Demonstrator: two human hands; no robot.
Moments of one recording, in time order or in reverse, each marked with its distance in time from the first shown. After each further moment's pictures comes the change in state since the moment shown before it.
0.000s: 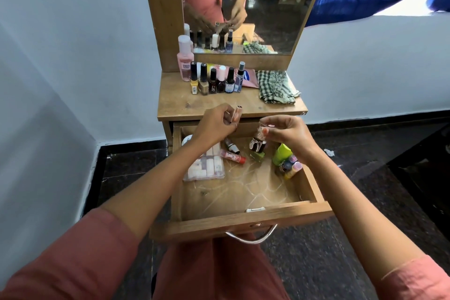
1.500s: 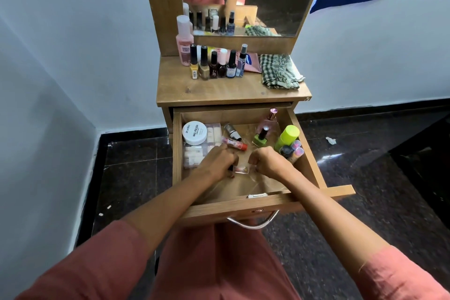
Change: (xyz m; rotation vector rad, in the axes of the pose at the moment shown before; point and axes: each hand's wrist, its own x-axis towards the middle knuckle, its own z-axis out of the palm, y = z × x) left_hand -0.056 -0.060 0.058 0.692 -0.472 0.156; right_hand -0.008 0.081 0.043 -0.965 -0.322 0.012
